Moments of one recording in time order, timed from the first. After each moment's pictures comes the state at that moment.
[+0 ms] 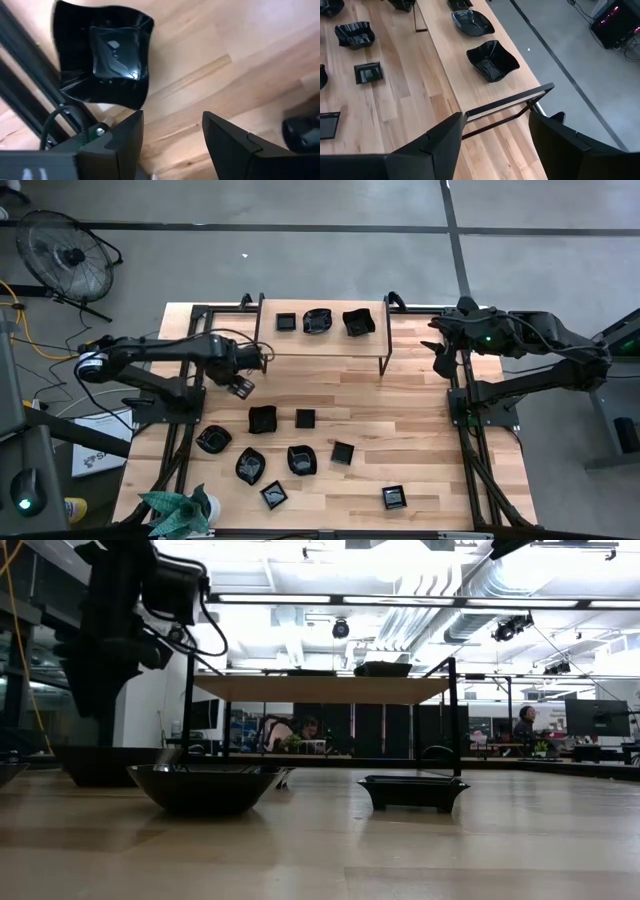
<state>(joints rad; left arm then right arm) 0.24 1.23 0.82 -1.20 -0.11 -0.78 -0.07 0.91 1.36 -1.18 0.41 0.11</state>
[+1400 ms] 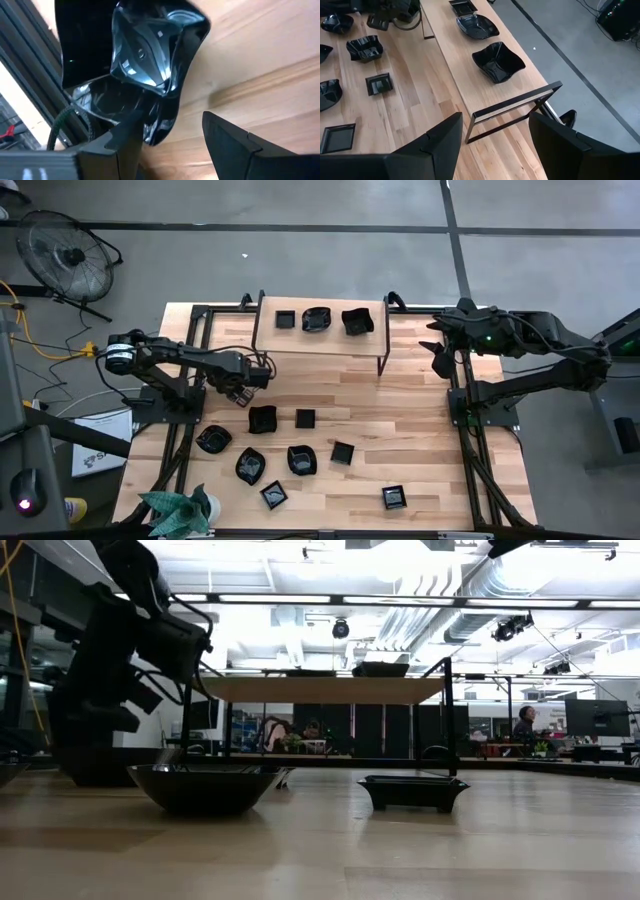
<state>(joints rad) 0.16 1.47 0.71 -1.10 -0.22 -0.88 -0.07 0.91 1.36 -1.16 0.39 0.18</state>
